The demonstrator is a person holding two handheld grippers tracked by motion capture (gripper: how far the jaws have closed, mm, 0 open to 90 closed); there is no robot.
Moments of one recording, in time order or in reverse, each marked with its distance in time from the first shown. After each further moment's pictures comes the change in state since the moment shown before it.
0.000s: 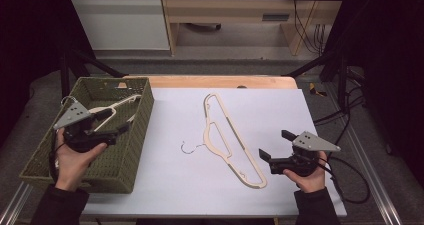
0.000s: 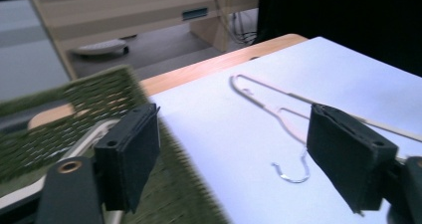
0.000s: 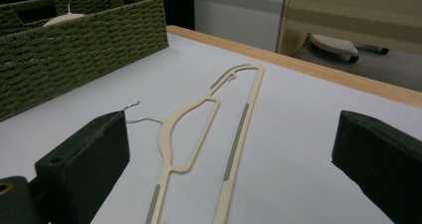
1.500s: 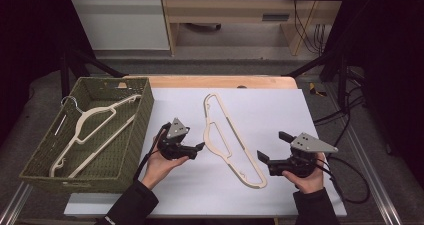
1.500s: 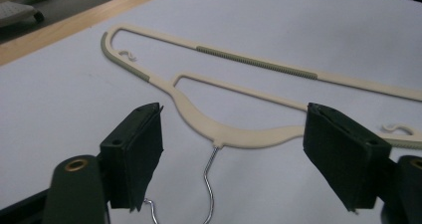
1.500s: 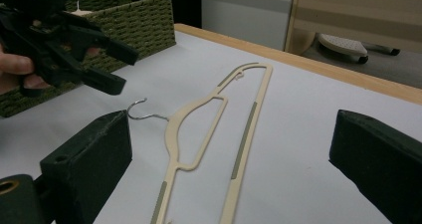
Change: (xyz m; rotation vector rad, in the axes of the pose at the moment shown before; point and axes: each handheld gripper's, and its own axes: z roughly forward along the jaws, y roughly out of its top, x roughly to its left) left arm -0.110 -0.041 0.167 0.217 -0.173 0.099; right arm 0.002 -0.004 0.003 0.000 0.028 -0.013
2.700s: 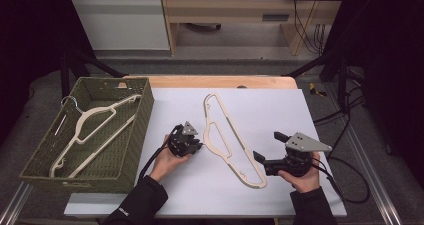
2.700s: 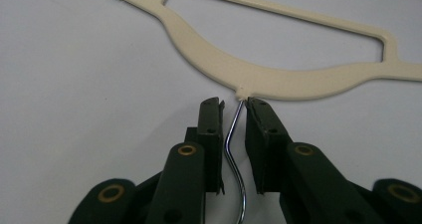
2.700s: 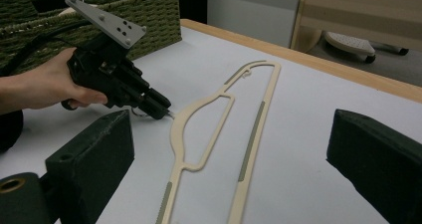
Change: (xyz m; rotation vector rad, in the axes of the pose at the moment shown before) left arm 0.019 -0.024 0.057 0.234 -0.039 0.025; right arm 0.005 0.001 0.009 0.016 0.020 -0.018
